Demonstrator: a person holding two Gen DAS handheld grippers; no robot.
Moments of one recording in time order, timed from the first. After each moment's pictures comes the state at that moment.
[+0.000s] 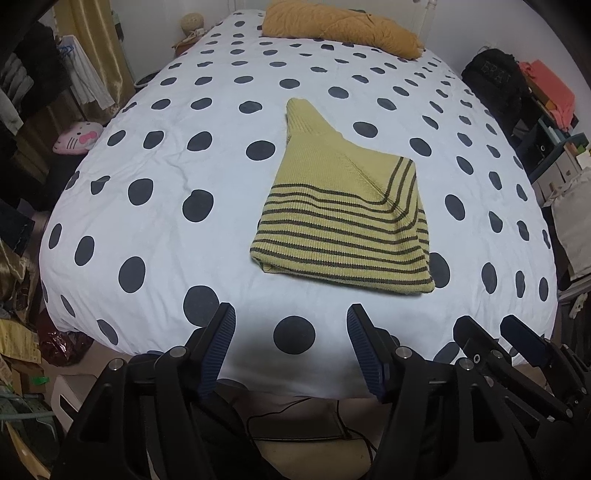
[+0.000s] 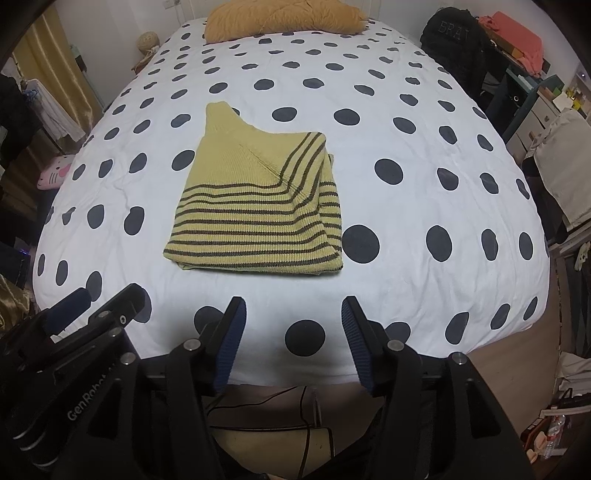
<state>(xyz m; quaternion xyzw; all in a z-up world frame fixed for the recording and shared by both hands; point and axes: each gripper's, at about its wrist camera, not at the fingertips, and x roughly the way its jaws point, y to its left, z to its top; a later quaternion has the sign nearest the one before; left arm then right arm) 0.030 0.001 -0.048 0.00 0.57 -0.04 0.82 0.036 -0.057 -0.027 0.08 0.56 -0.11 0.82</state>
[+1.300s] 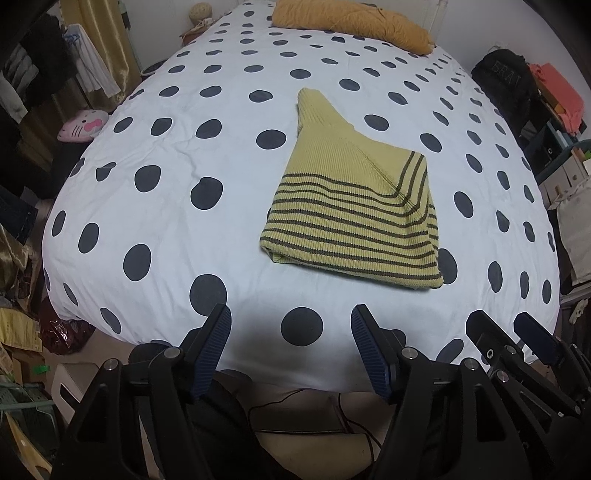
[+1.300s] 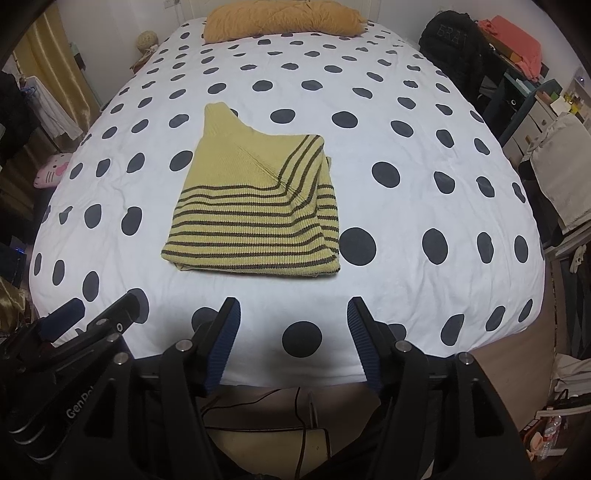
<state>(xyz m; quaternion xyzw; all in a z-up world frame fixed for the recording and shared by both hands) 0.030 0.008 -0.053 -0.01 0.58 -0.02 0.81 0.036 -0.054 -0.021 0.07 0.56 -0.12 0.82</state>
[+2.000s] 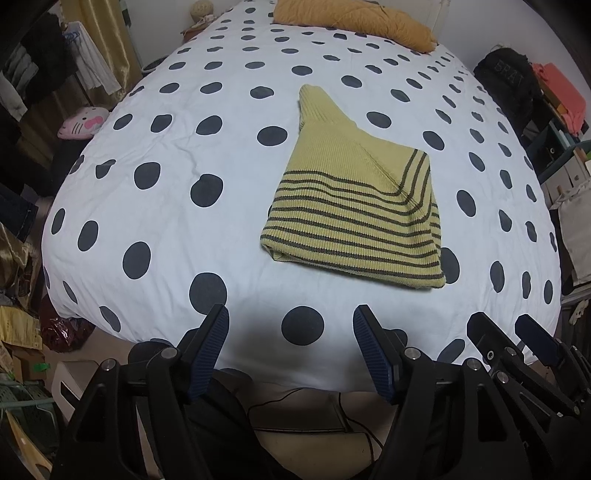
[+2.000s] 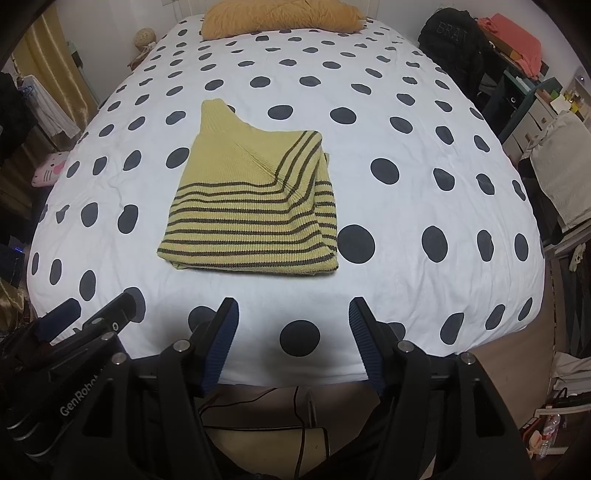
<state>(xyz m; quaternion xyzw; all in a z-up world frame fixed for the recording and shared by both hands) 0.032 0.008 -0.056 -0.01 0.59 -0.02 0.81 0.036 -0.054 -0.025 0.07 0.56 -0.12 0.82</state>
